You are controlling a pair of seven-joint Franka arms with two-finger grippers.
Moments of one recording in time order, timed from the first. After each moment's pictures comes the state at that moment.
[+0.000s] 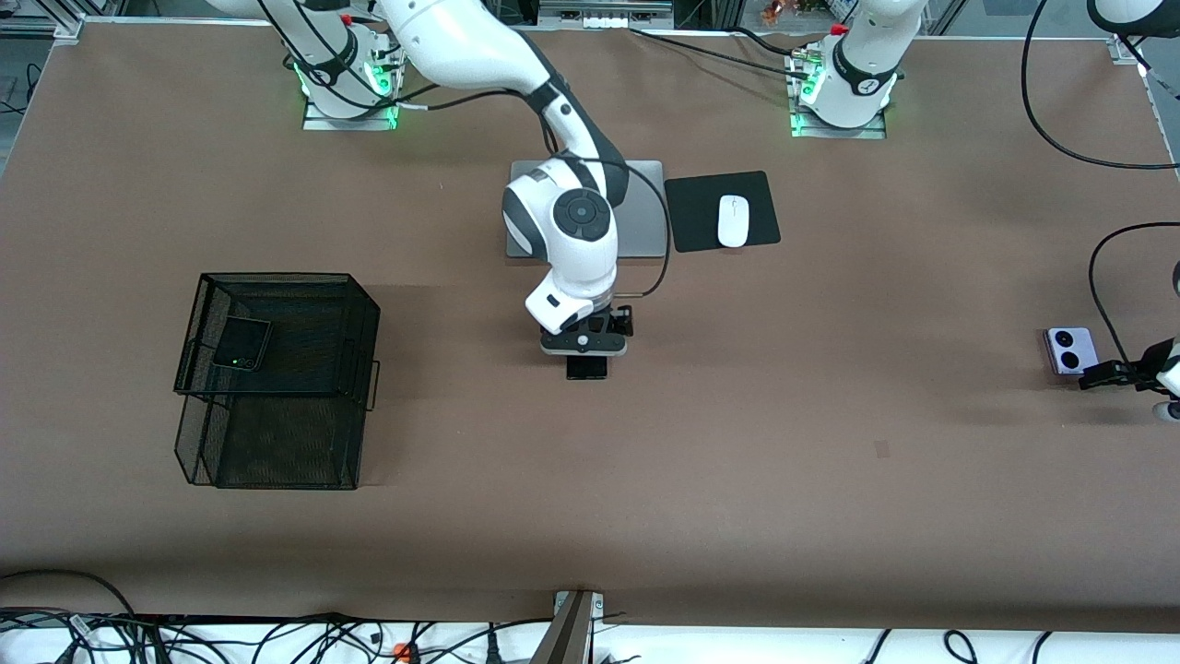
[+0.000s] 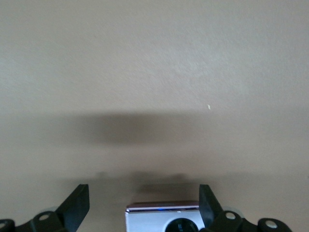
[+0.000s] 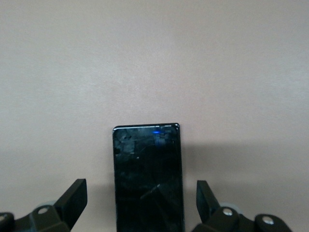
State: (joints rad) left arm 0.80 0.84 -0.32 -1.47 0.32 2.25 0.37; right arm 1.02 0.91 -0.35 -1.32 0.21 2.31 0.71
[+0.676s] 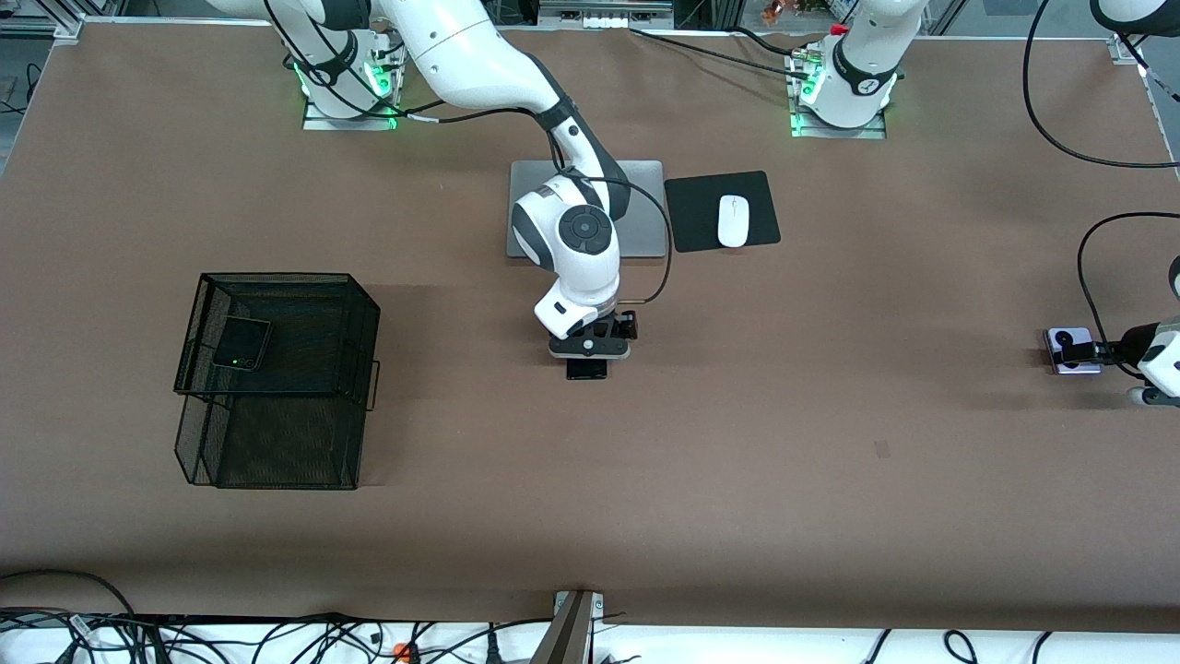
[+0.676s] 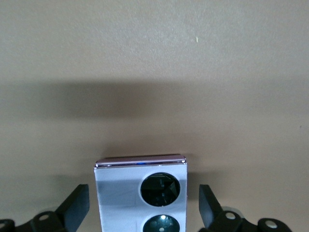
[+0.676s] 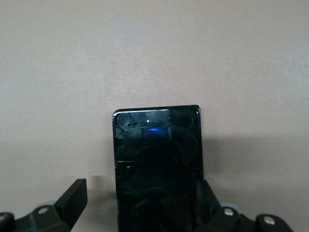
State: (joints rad) left arm 0.81 0.84 -0.32 -1.48 0.30 2.10 0.38; right arm 1.02 0.96 -0.33 -1.33 0.24 2.37 0.72
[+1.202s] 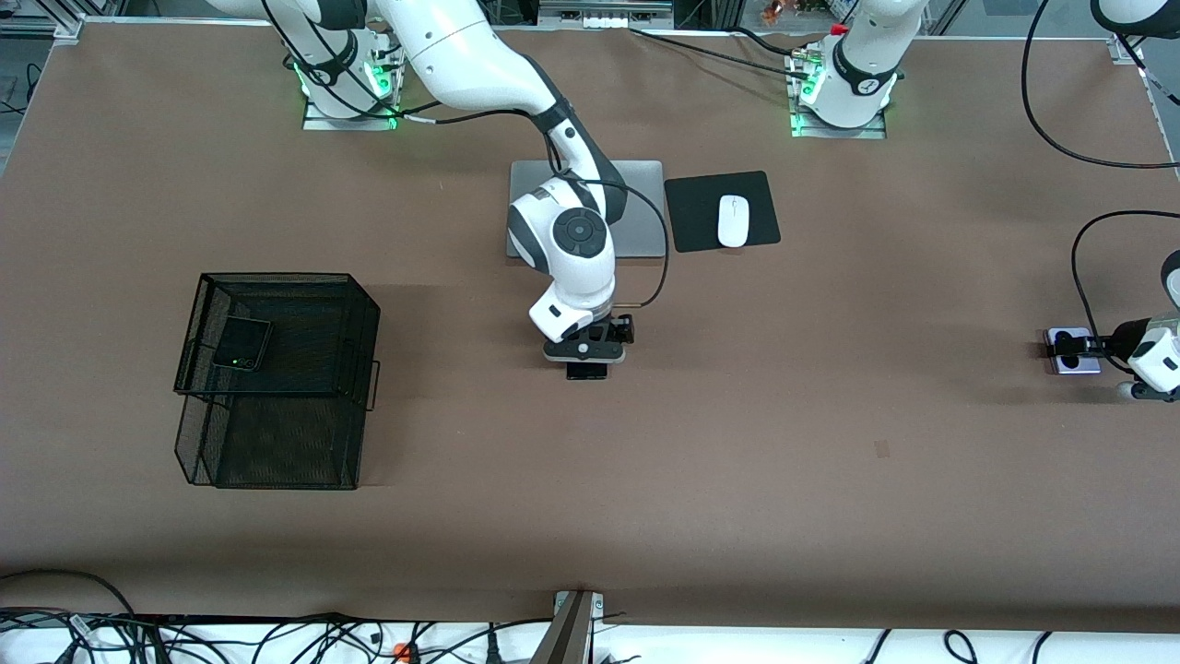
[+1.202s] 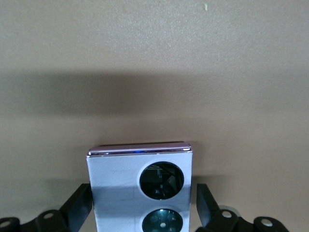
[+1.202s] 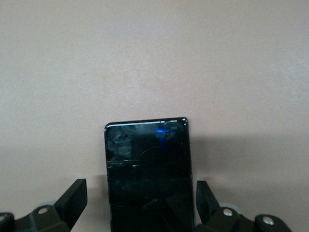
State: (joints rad) left arm 0.81 0.84 -0.30 -1.50 0.31 2.10 0.38; right arm 1.01 0.95 -0.33 -1.33 0.25 2.37 0.72
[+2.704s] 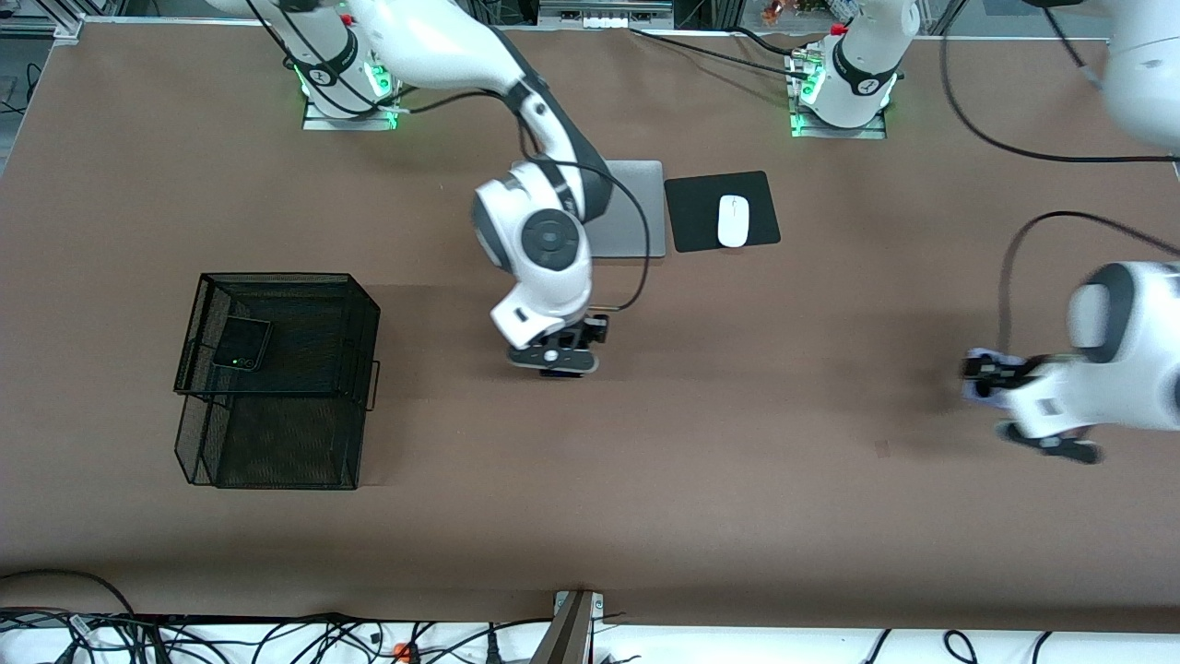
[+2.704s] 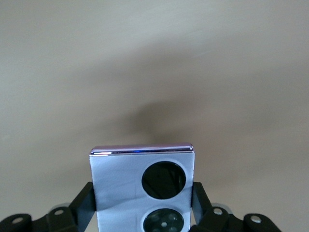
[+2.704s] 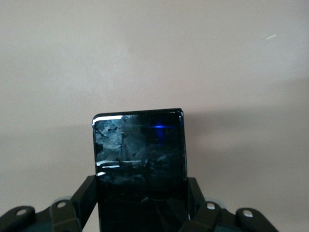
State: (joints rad) left arm 0.30 0.68 -0.35 -1.38 0.31 1.73 0.22; right arm 0.89 0.79 -0.34 -1.23 0.27 1.97 0.63
